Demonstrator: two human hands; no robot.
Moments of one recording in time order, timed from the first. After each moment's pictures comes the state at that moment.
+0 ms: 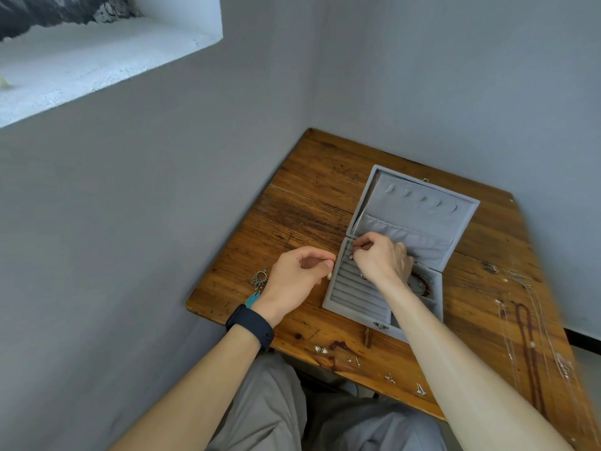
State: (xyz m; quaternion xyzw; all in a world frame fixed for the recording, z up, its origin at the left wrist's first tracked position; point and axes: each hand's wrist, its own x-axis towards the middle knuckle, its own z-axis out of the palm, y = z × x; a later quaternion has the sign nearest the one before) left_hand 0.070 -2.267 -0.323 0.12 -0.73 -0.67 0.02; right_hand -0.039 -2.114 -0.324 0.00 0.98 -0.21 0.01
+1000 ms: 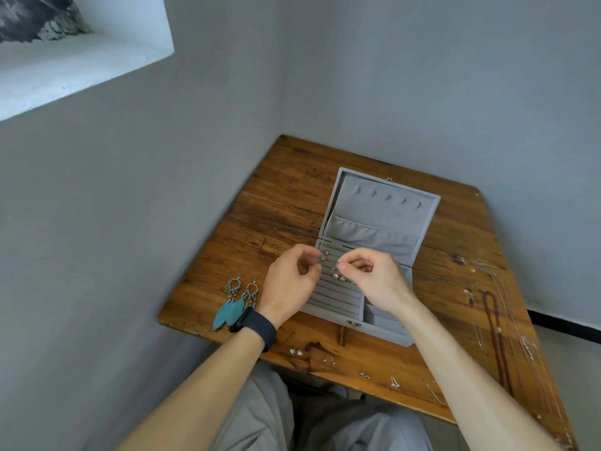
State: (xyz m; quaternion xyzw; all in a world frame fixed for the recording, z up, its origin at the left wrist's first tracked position) left_hand 0.047 -2.232 -0.339 0.07 -0.85 -0.51 0.10; right_hand -0.003 -2.052 -0.303 -0.13 0.90 -0.42 0.09
